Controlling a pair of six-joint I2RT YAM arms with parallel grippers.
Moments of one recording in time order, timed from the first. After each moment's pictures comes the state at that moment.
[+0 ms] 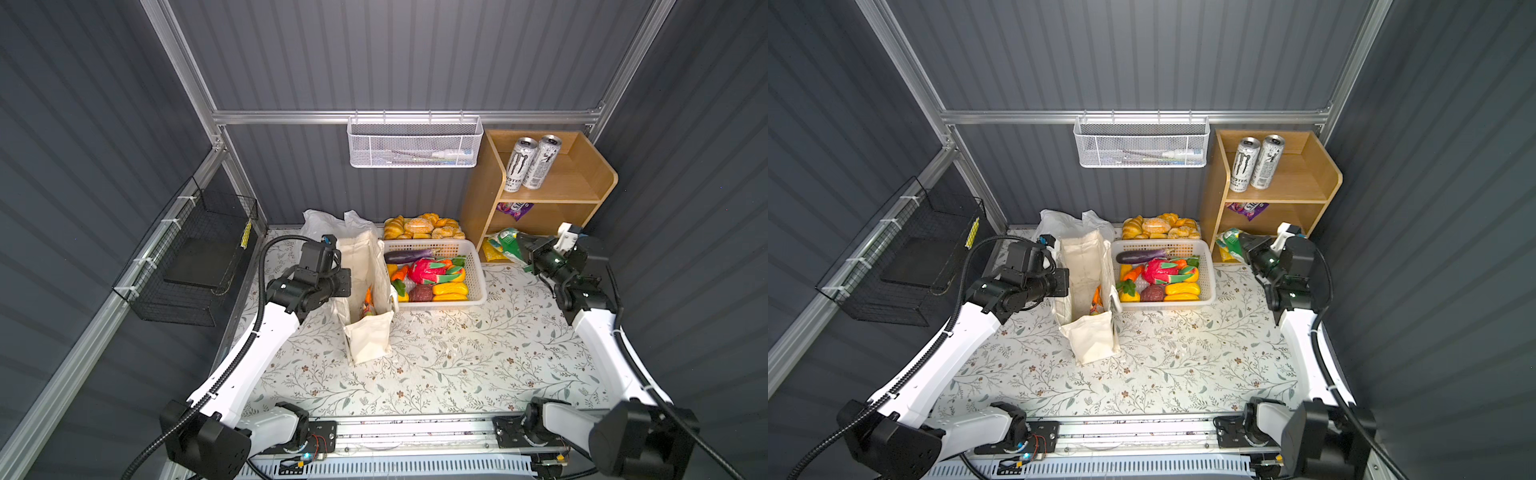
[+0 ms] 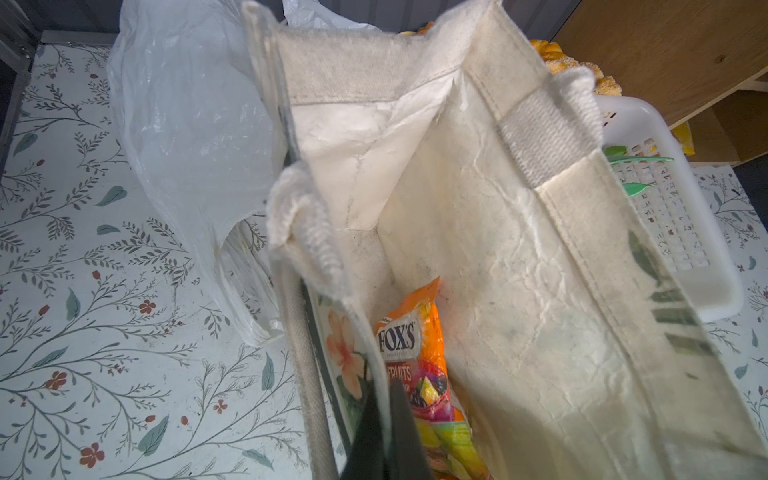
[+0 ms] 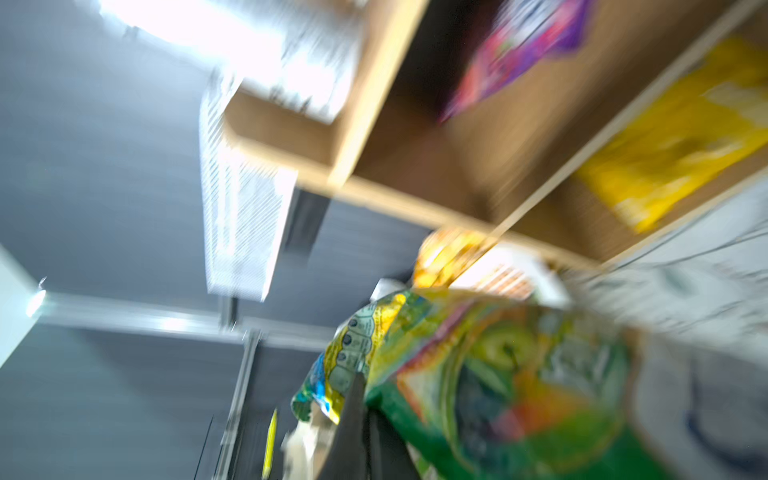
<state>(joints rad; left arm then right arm) -0.42 1.22 1.20 -0.75 -0.04 -0.27 -0.07 1.12 0.95 0.02 -0.50 1.09</state>
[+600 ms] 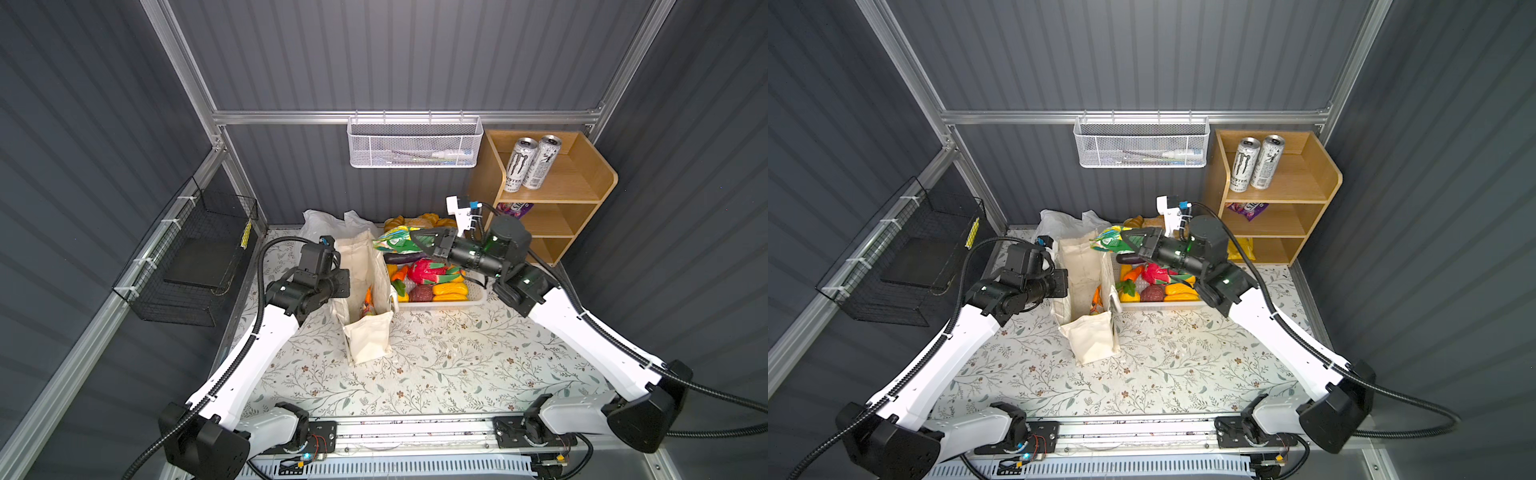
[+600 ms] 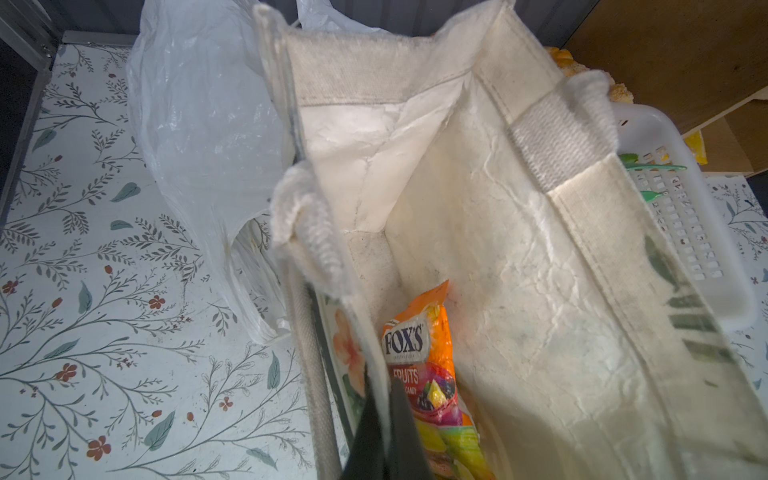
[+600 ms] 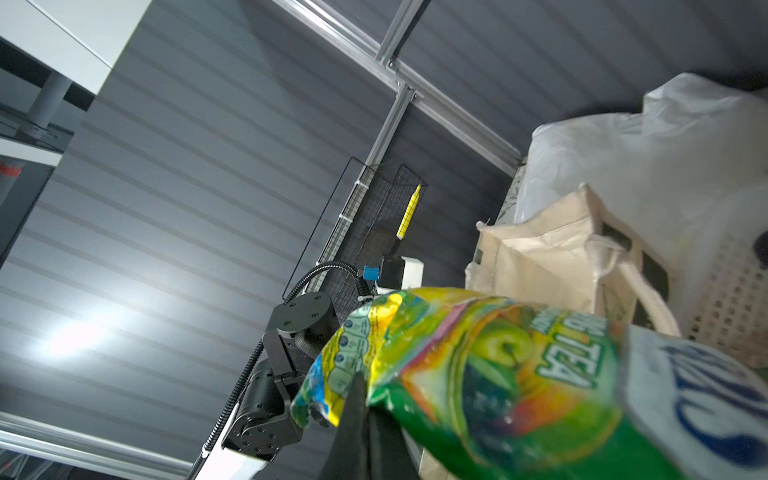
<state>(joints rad) -0.42 1.19 1.17 -0.73 -0.07 -0.29 0.67 1.36 1.33 0.03 -0.46 1.01</state>
